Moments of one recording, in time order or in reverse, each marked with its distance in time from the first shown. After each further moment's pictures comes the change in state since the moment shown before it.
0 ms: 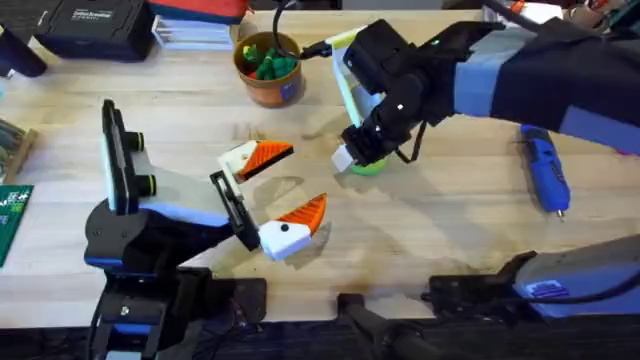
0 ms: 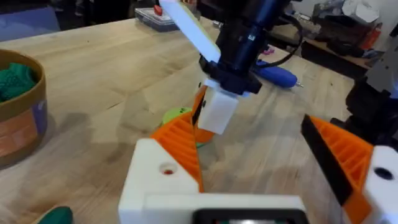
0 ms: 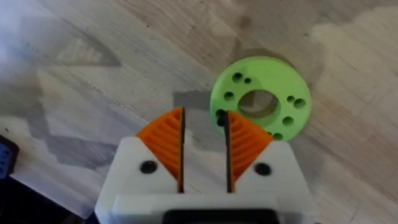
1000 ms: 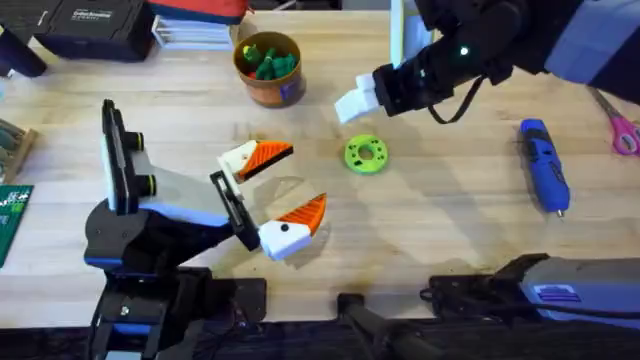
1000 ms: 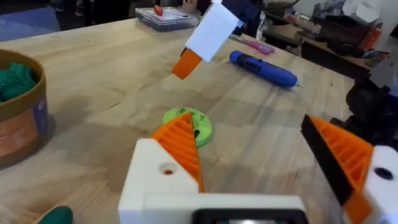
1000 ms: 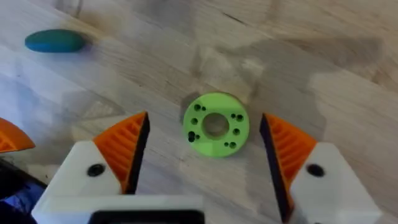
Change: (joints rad) left arm 0.000 0.000 0.000 0.000 -0.001 0.000; right arm -0.157 -0.147 0.100 -0.010 -0.002 0.049
